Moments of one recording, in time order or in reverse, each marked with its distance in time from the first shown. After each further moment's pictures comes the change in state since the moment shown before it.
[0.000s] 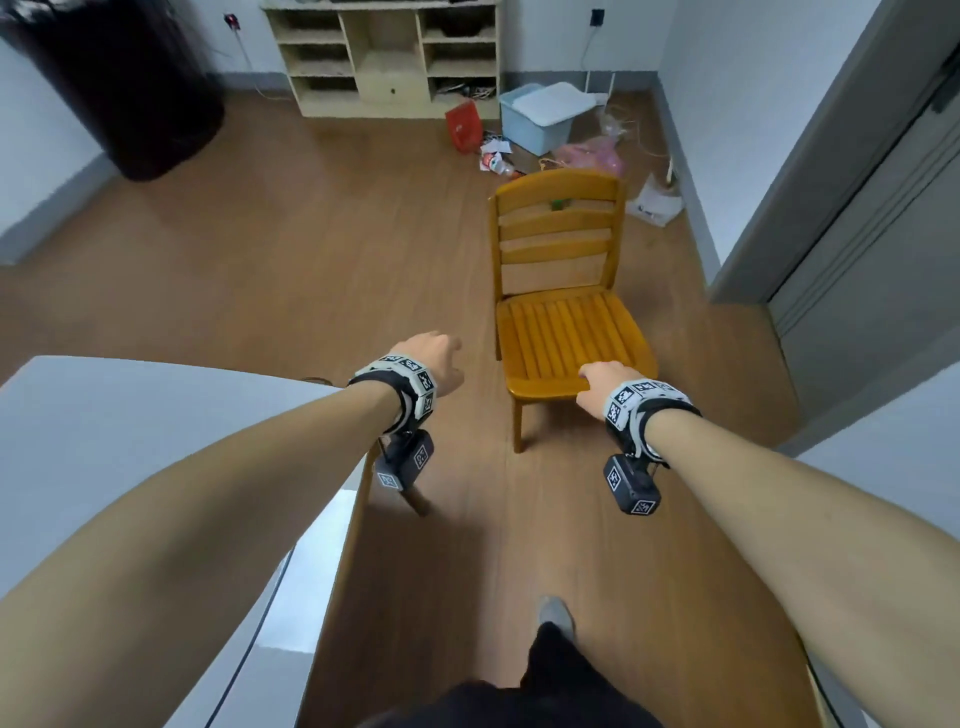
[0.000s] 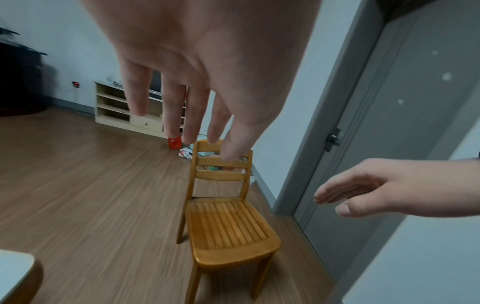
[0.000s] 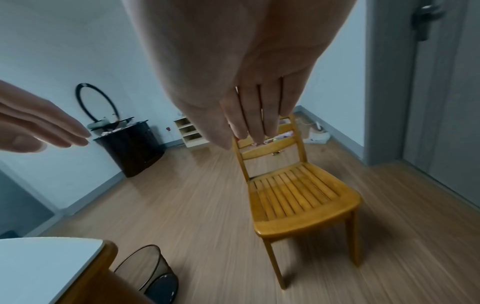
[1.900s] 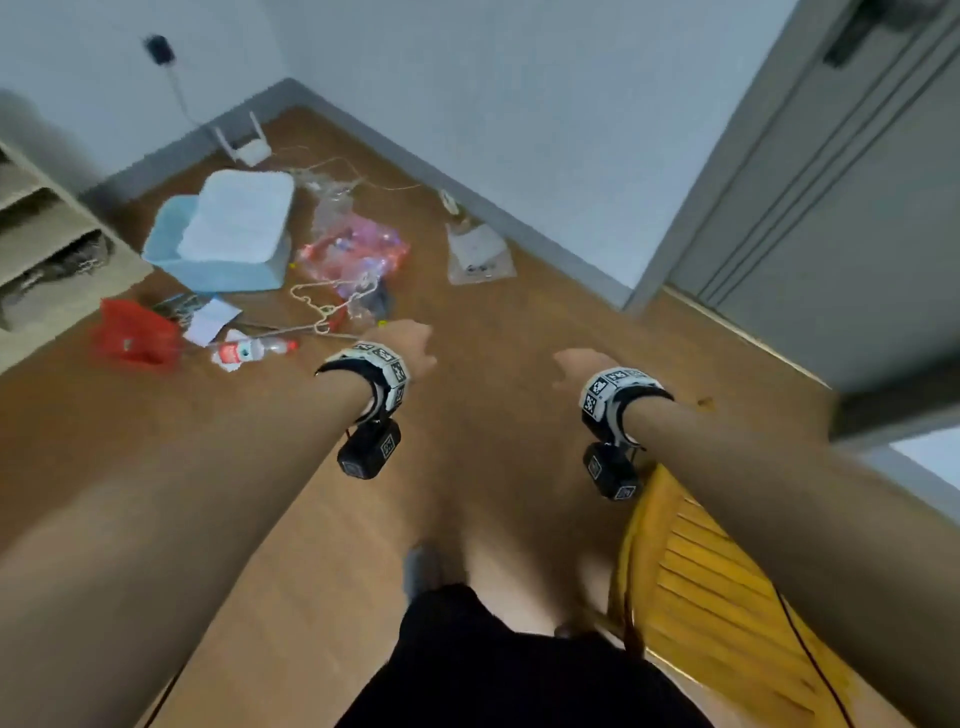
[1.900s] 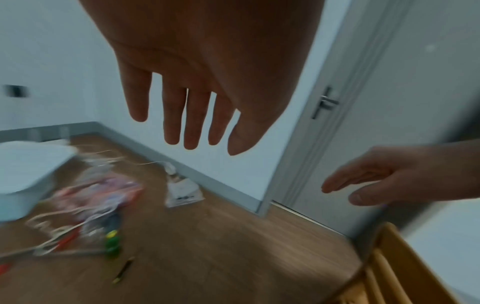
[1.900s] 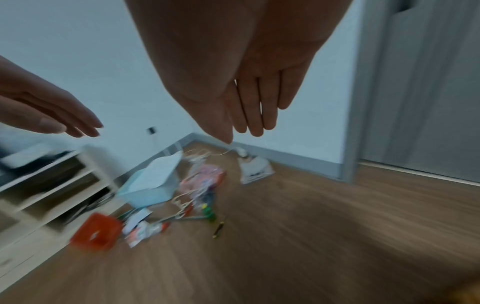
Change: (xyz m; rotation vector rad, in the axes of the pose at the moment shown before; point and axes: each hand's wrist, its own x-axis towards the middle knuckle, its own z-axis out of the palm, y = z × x) left_hand 1.238 -0.036 -0.361 0.456 -0.182 0.860; right_hand 0.999 0.011 -0.415 0.387 -0.042 0.653
